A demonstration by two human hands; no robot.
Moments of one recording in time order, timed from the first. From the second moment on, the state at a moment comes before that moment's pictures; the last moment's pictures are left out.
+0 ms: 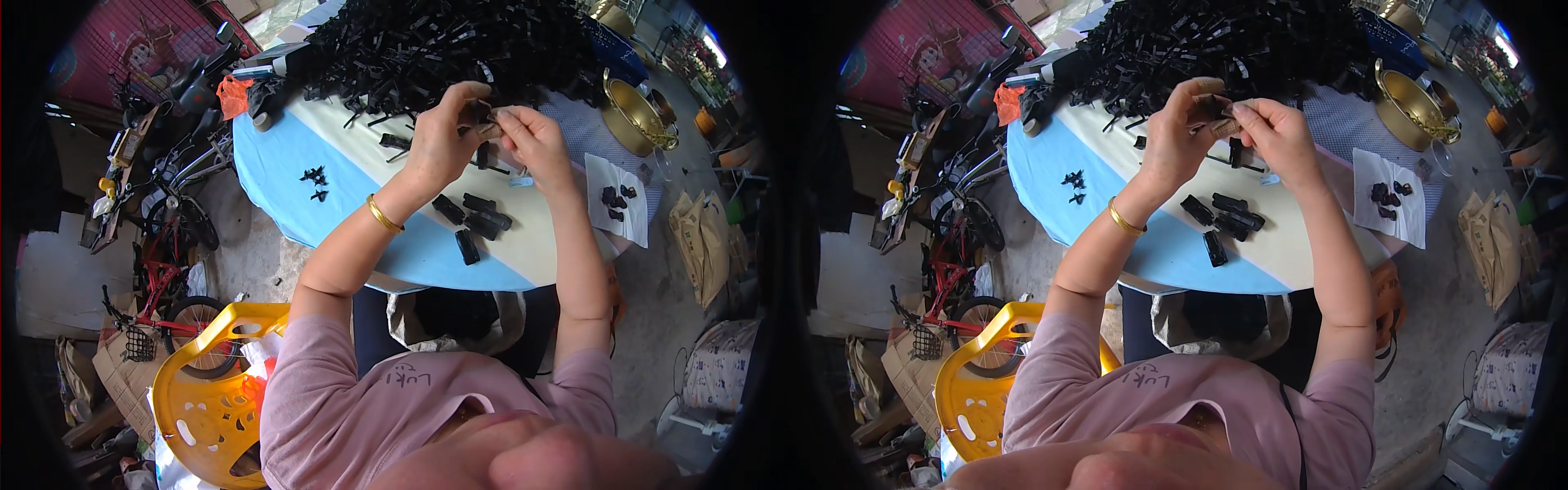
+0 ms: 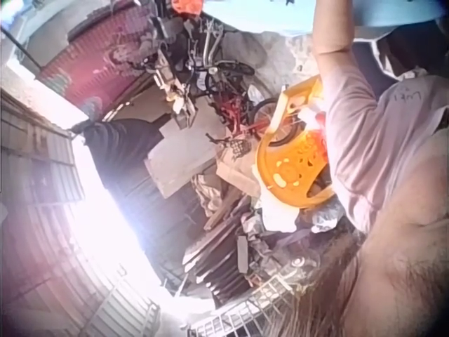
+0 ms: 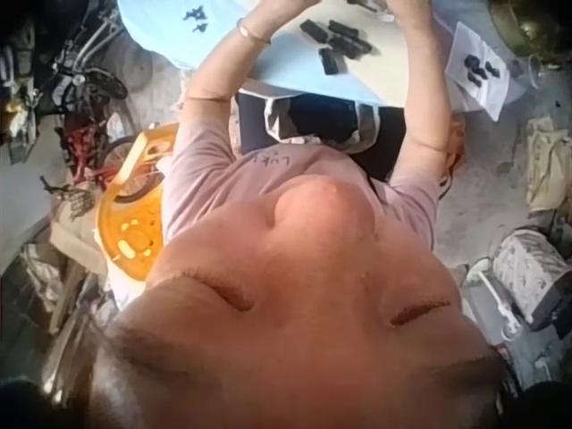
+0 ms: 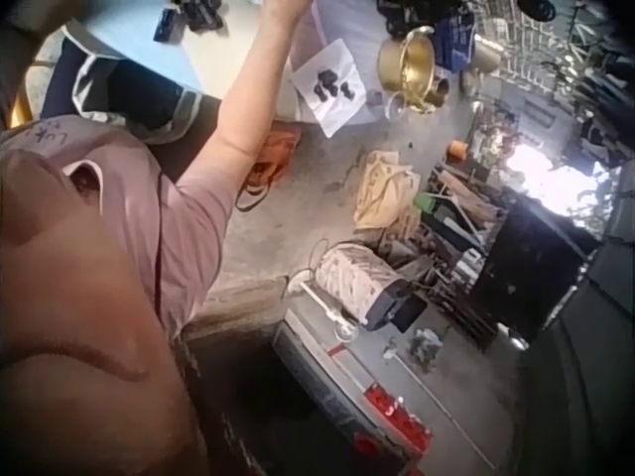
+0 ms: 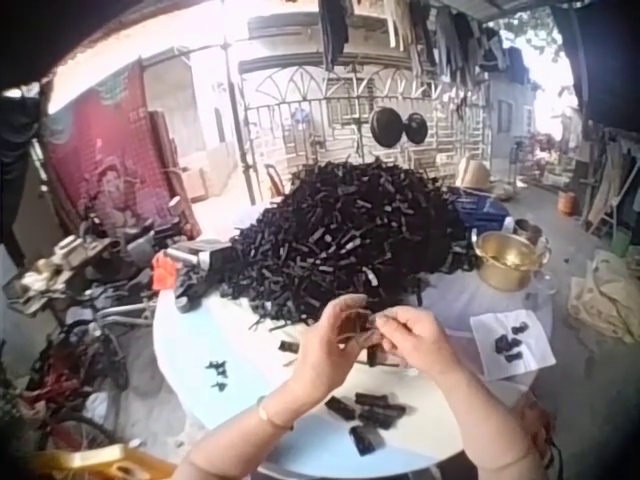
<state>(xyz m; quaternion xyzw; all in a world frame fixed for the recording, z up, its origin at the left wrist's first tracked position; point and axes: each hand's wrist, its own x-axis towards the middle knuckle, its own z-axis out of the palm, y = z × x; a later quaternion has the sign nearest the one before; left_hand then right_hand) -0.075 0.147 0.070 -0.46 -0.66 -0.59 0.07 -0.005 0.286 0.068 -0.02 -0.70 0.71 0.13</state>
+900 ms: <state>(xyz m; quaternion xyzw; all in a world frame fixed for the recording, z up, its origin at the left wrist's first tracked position) -0.088 0.138 0.067 -0.41 -0.45 -0.71 -0.35 0.001 0.299 0.071 0.11 -0.71 0.67 0.17</state>
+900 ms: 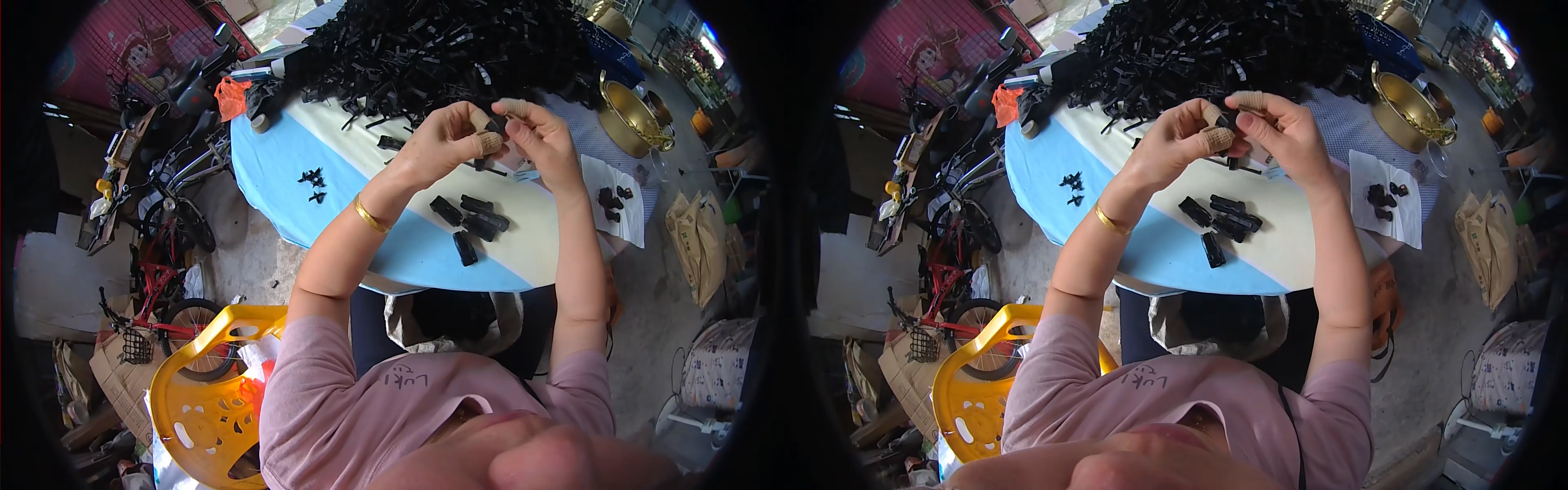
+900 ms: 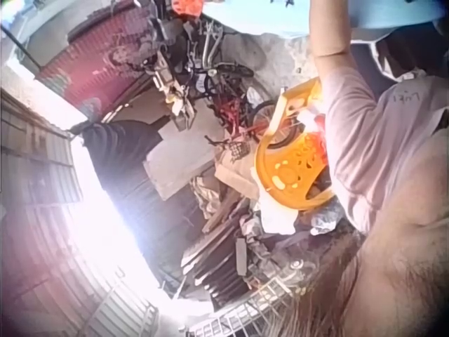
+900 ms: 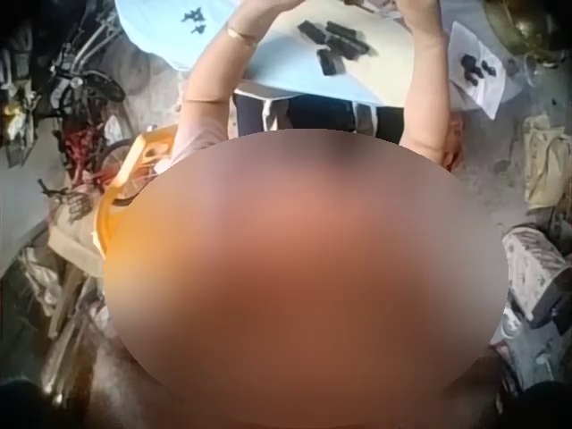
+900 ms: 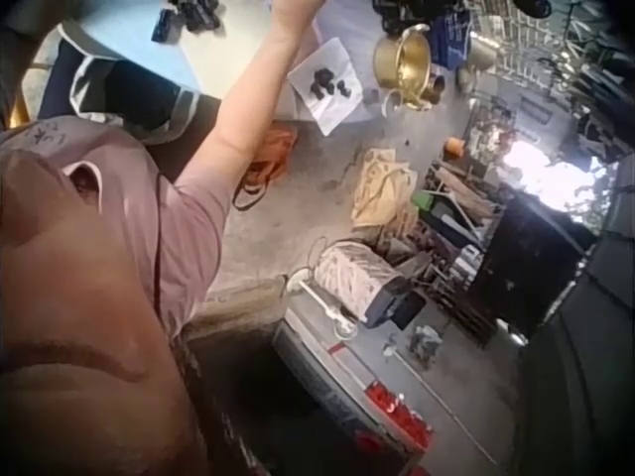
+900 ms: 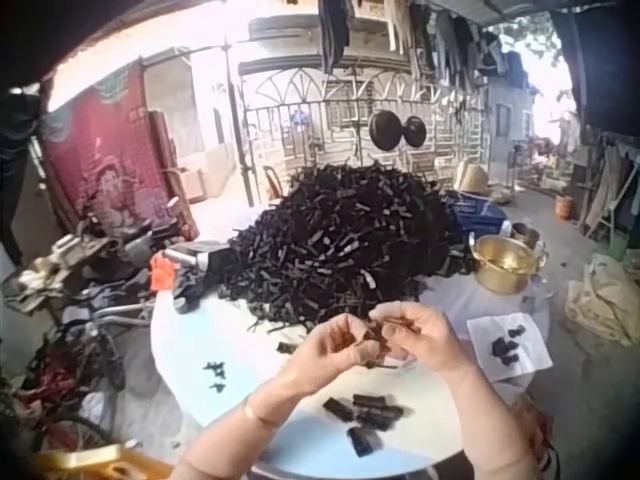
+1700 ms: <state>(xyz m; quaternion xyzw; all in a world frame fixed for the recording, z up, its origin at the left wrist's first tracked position) -0.078 0.146 0.065 -0.49 -0.63 -0.60 0.12 0.004 0.289 0.076 0.00 -0.79 0.59 0.14</state>
